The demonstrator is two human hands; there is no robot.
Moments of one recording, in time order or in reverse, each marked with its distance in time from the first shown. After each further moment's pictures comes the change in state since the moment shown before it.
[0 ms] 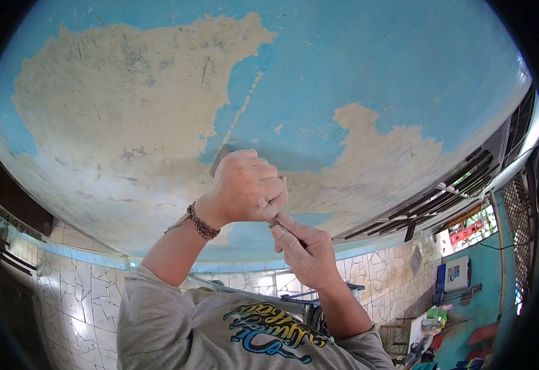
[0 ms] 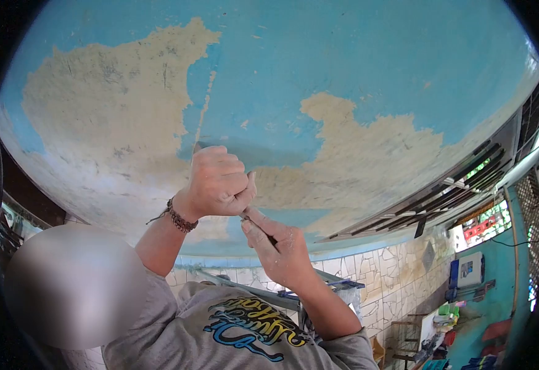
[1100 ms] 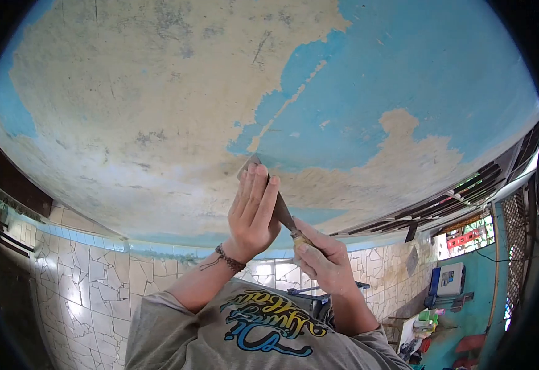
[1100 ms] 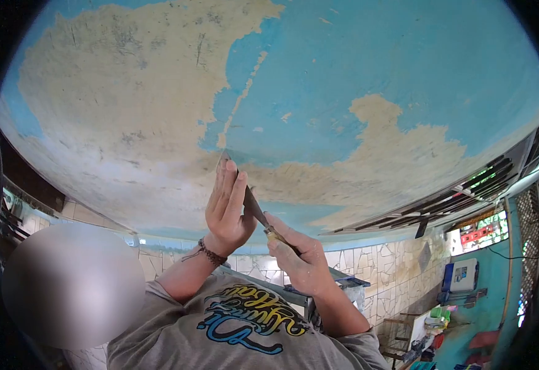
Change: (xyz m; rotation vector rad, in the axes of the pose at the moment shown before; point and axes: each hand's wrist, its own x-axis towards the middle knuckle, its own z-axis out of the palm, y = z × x) left_hand -0.095 0.042 0.031 0.191 0.271 -0.458; right_hand -0.009 0.035 0.004 0.411 -0.172 0.150
